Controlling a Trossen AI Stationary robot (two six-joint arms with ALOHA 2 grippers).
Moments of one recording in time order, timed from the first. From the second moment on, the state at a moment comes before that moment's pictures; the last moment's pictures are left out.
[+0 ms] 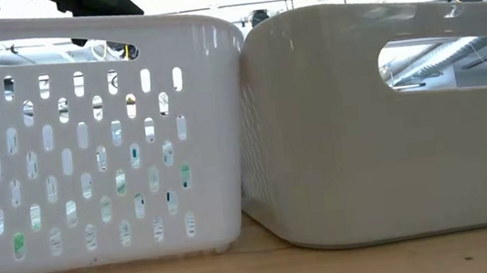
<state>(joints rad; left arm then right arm) -0.12 0.89 0.77 -0.23 -0.40 -0.43 0.94 1.15 0.73 -0.64 -0.23 2.14</state>
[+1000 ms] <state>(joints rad) -0.12 0.89 0.77 -0.24 -0.40 -0.40 0.90 1.35 0.57 -0.40 -0.34 2.17</state>
